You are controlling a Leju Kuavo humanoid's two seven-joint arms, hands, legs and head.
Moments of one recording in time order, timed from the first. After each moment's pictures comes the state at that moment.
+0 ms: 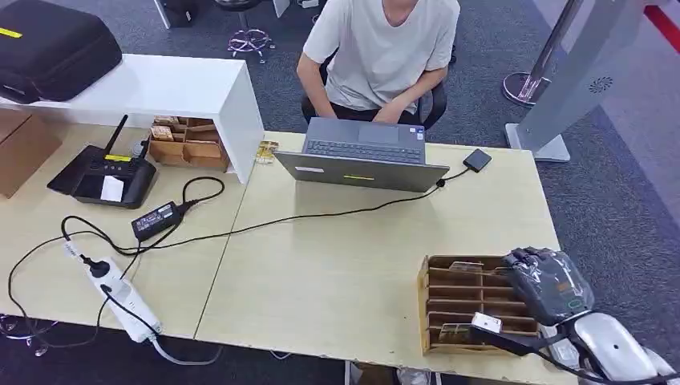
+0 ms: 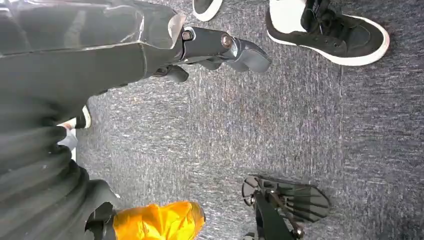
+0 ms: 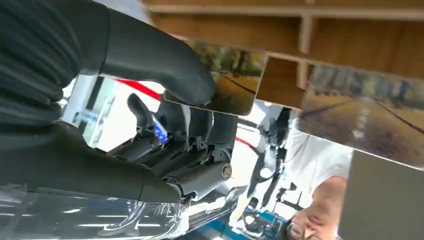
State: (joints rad) left arm -0.08 -0.13 1.20 -0.20 -1.06 0.00 -0.13; right arm -0.07 -0.66 0.41 -1.64 1.17 -0.21 0.00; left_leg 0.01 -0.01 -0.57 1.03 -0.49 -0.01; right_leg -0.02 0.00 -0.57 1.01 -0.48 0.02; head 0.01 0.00
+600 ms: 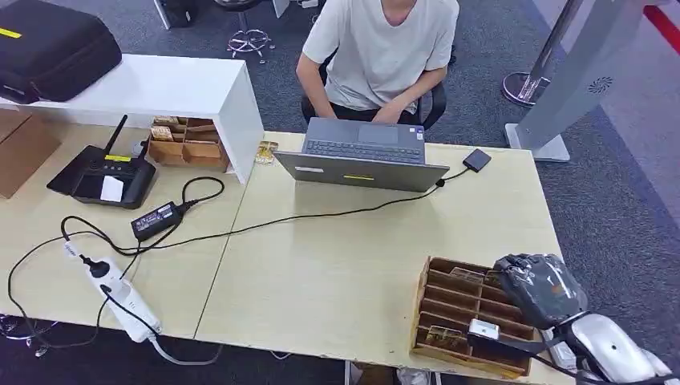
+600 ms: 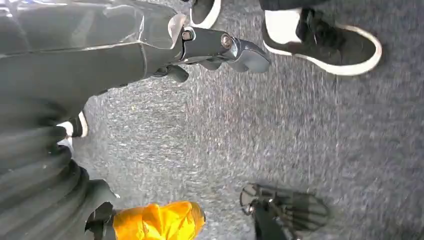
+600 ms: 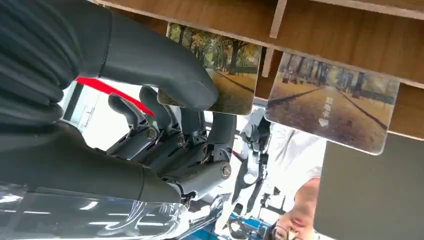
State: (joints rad) left arm -0.08 -0.13 1.20 -0.20 -1.08 0.05 -0.15; right arm -0.07 -0.66 0.42 -1.64 1.13 -0.21 -0.04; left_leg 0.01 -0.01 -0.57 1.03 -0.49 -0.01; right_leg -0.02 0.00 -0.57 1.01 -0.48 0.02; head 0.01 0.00
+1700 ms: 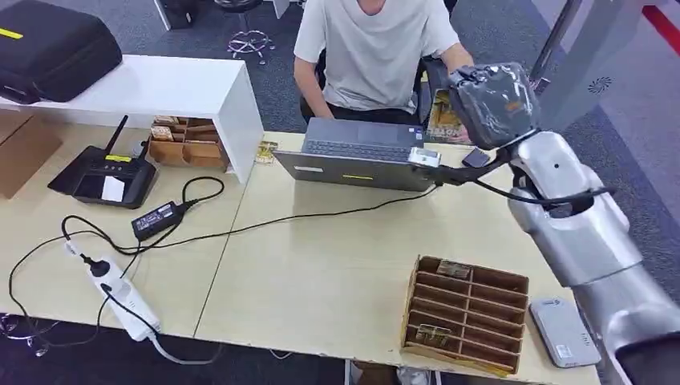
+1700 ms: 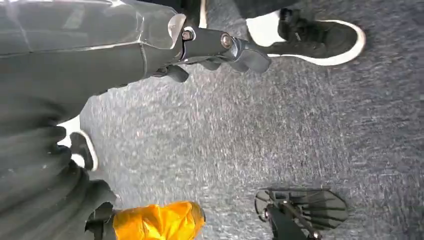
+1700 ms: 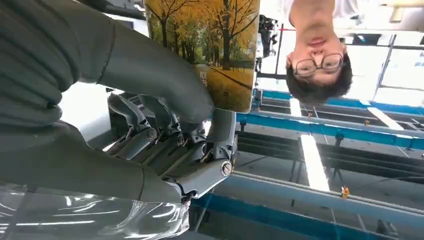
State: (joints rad) left arm -0.12 -0.13 1.13 -0.20 -1.24 -0.01 -0.09; right arm -0.96 -0.25 0.66 -1.12 1.21 -0.36 -0.08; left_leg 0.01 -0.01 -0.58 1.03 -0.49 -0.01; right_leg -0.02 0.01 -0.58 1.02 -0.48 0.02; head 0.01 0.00
